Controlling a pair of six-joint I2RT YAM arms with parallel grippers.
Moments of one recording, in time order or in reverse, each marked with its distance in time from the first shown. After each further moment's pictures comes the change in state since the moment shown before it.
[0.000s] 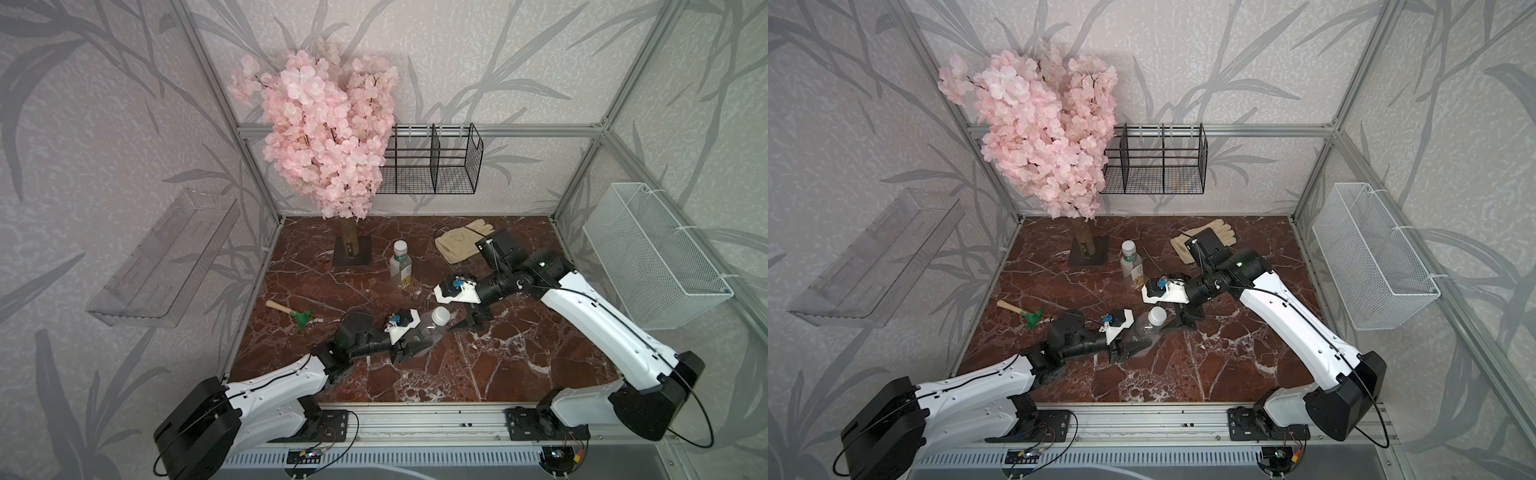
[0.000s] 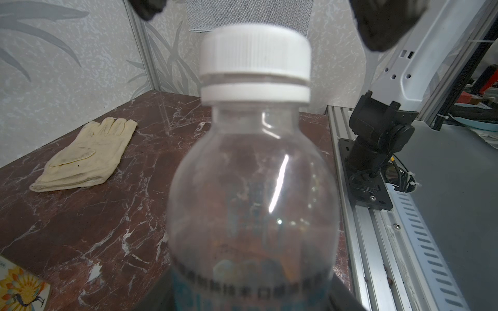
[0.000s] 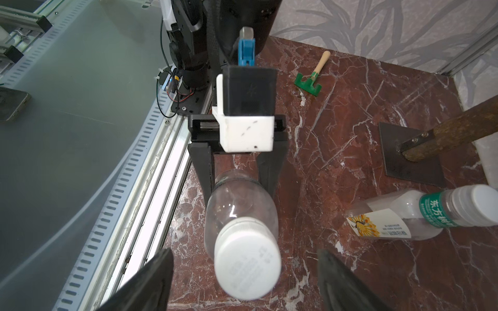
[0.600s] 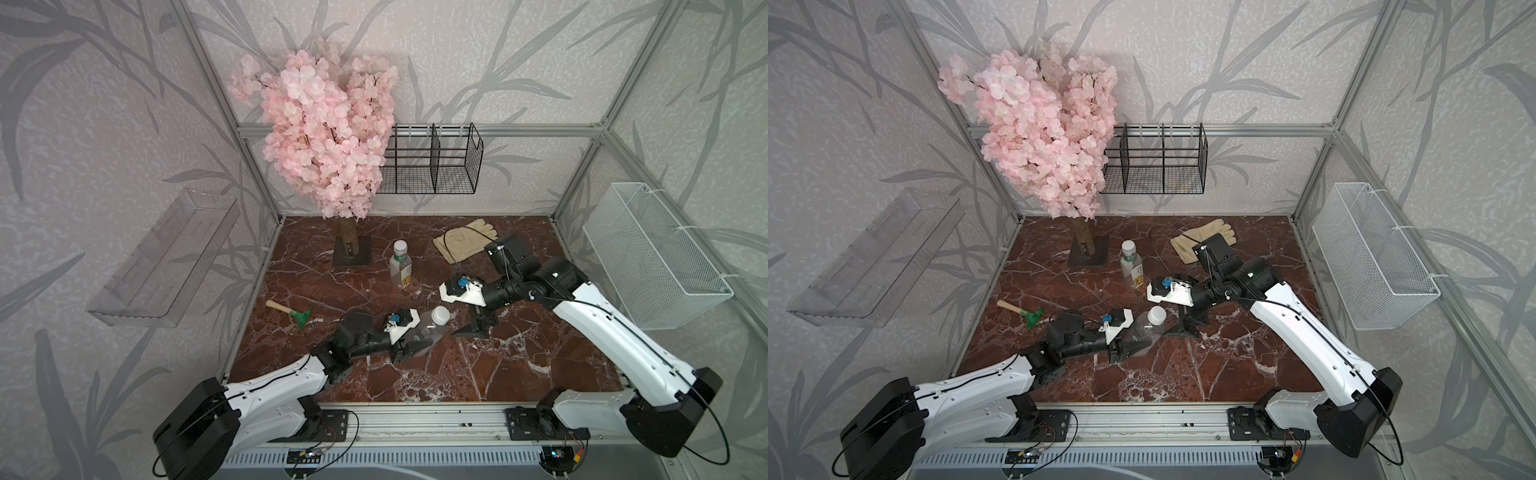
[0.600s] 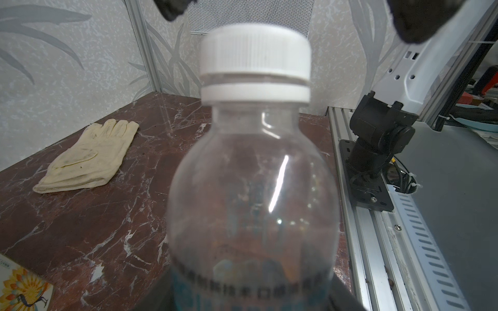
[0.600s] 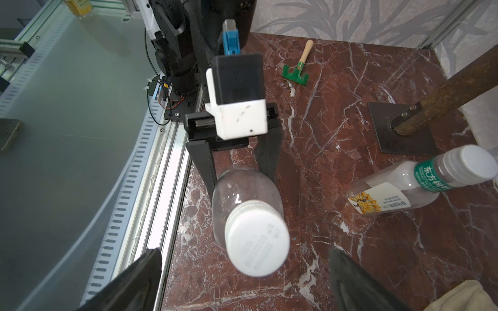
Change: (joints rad) left arm 0.000 -0.006 0.000 0.000 -0.003 0.000; right arm -0.001 -0.109 -0.092 0.061 0.041 0.133
